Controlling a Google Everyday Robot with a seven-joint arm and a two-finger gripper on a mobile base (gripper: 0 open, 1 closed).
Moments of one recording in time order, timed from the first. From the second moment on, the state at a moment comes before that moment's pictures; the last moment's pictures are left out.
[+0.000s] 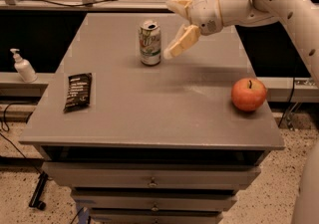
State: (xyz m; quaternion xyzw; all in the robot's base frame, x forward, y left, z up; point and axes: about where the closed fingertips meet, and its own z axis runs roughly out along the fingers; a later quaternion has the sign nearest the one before) arm 0.664 -0.029 0.933 -0.61 0.57 0.29 0.47
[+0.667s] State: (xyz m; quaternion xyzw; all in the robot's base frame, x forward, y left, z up) arm 0.680 0.019 0.905 -0.60 0.58 0.30 0.45
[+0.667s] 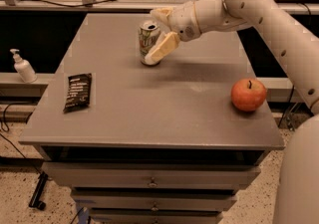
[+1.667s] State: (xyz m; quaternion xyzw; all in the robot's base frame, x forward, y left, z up) arm 0.661 0.025 0.904 -0.62 0.57 0.33 0.43
